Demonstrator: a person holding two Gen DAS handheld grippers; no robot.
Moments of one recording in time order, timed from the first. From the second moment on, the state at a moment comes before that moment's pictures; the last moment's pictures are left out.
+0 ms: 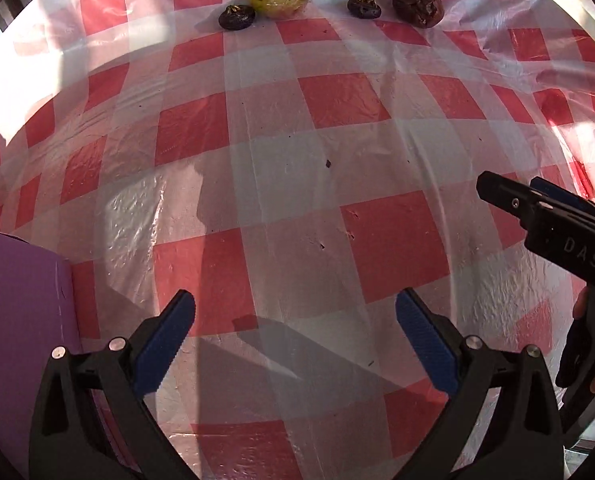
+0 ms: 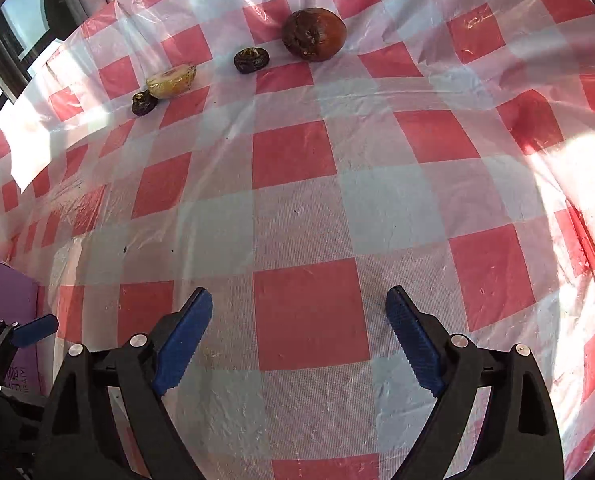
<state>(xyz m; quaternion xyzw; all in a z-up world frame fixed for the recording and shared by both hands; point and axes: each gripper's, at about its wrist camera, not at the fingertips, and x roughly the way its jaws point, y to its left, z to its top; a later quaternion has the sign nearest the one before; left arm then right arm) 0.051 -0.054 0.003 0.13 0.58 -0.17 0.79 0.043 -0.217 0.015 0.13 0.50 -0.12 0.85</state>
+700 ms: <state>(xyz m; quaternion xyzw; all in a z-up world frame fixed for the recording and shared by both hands) 0.152 -0.108 -0.004 0.08 0.52 -0.12 0.84 0.234 -0.310 0.017 0.11 0.42 -0.11 0.90</state>
